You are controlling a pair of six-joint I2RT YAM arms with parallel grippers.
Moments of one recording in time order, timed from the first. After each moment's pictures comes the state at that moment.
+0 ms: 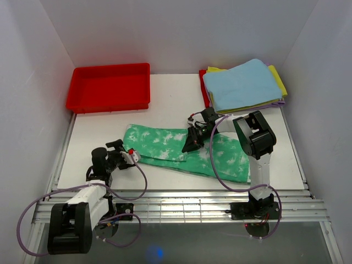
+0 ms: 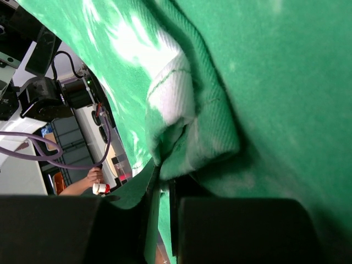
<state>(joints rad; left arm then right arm) 0.03 0.91 0.07 0.40 0.48 1.11 0.46 2.12 1.19 -0.28 -1.01 0.36</state>
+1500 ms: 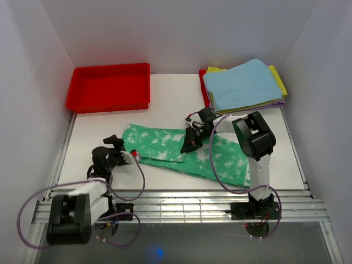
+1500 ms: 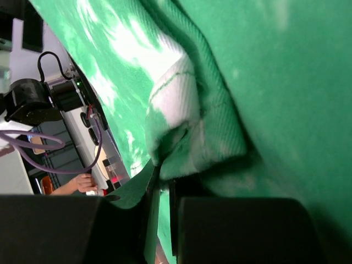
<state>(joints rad) -0.01 1.11 0.06 0.67 0.25 1.37 0.49 2.10 1.20 -0.30 -0.94 0.36</state>
